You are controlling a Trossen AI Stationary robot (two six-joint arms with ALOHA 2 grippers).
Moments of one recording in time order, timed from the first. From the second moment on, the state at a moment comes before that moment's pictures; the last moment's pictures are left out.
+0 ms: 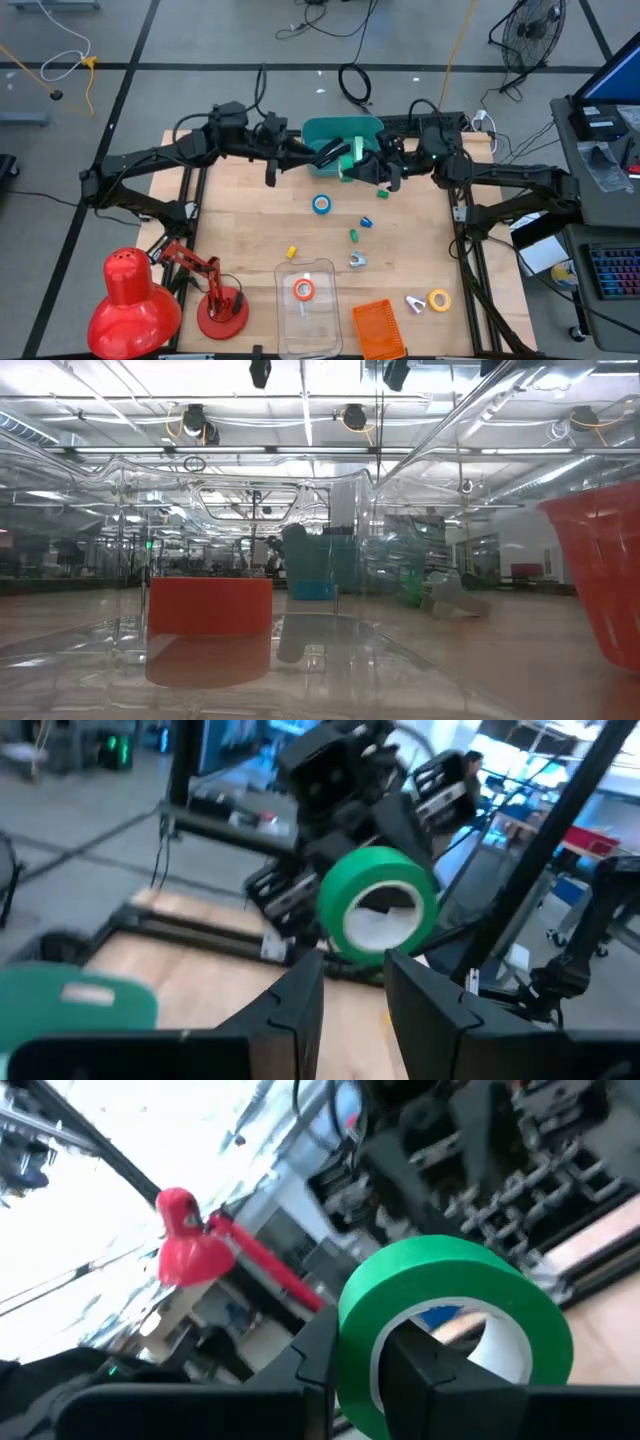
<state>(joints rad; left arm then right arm) 0.34 1.27 1.21 -0.02 0.45 -0.22 -0.24 1.22 0.95 0.47 -0.46 0.88</state>
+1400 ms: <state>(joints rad) 0.31 1.35 1.21 0.01 0.48 -0.27 -0.19 1.44 0.95 0.89 -0.32 0.94</state>
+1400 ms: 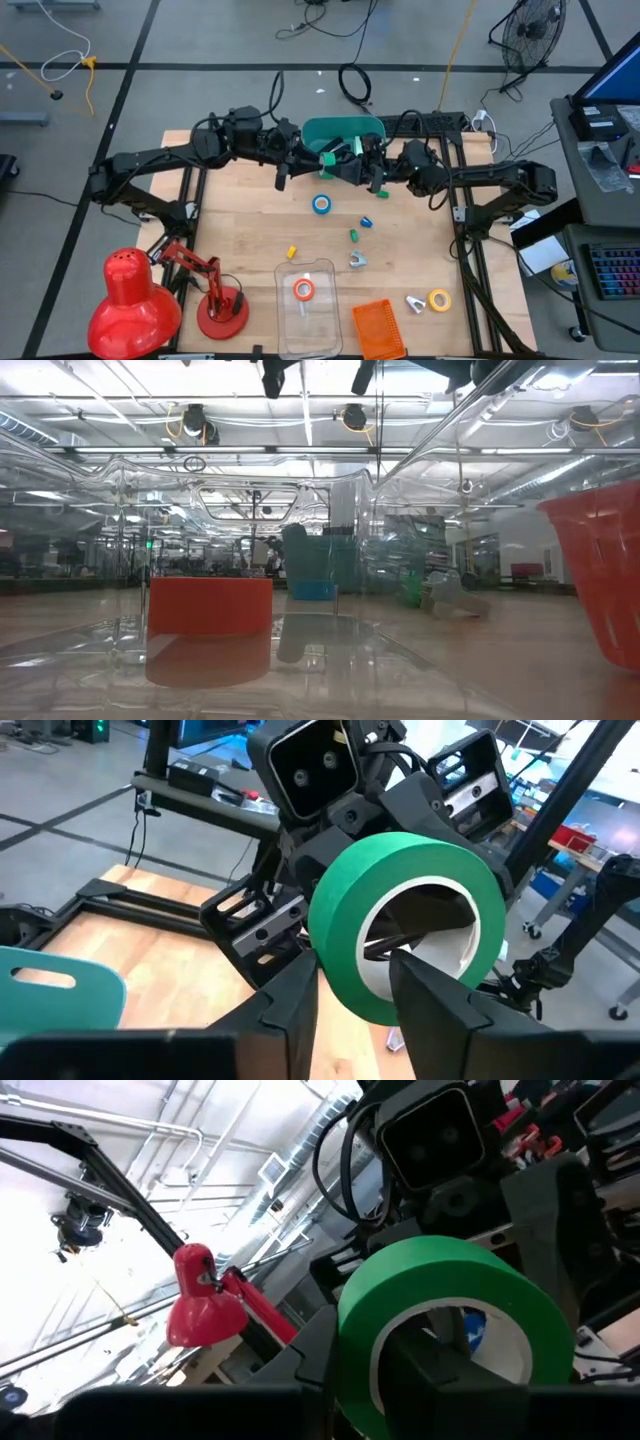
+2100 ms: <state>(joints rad) 0.34 1.31 1.21 -0.26 0.68 -0.28 -0.19 1.42 0.95 0.80 -0.59 1.16</state>
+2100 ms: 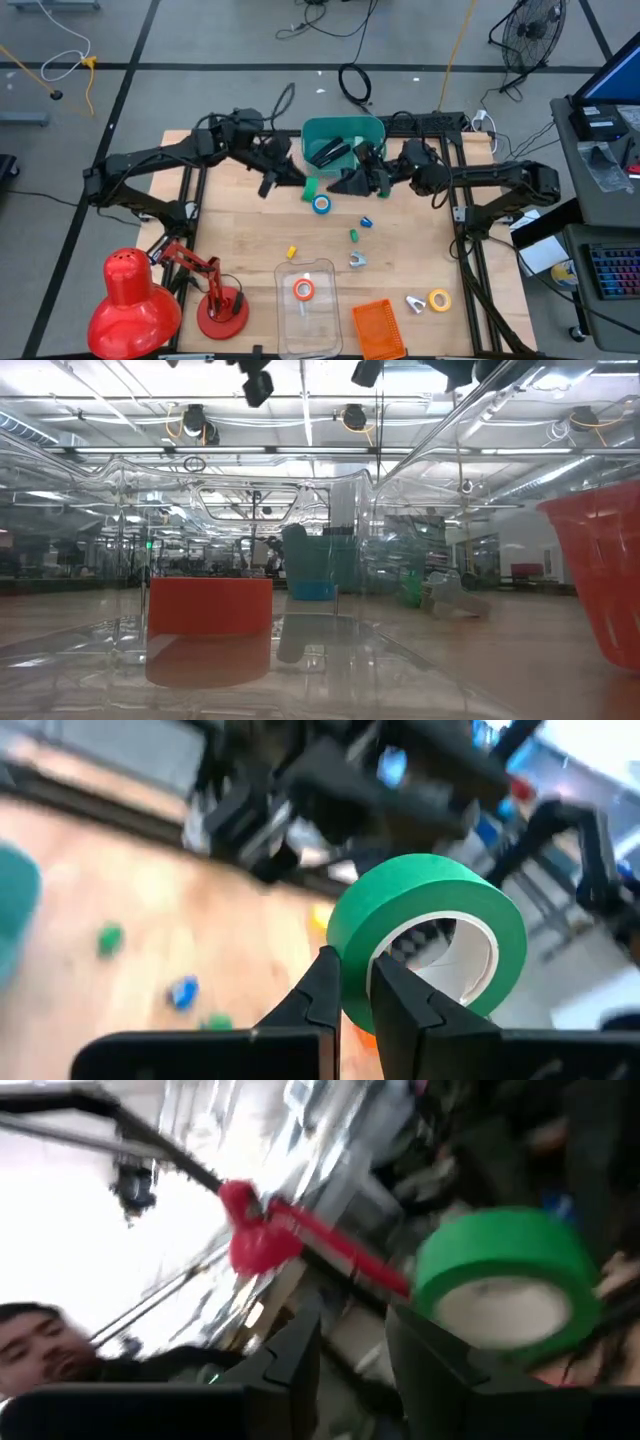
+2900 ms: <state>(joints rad) -0.26 1.51 1.21 -0.29 0.13 -0.61 -0.01 0.94 0.95 -0.66 -0.01 0.84</state>
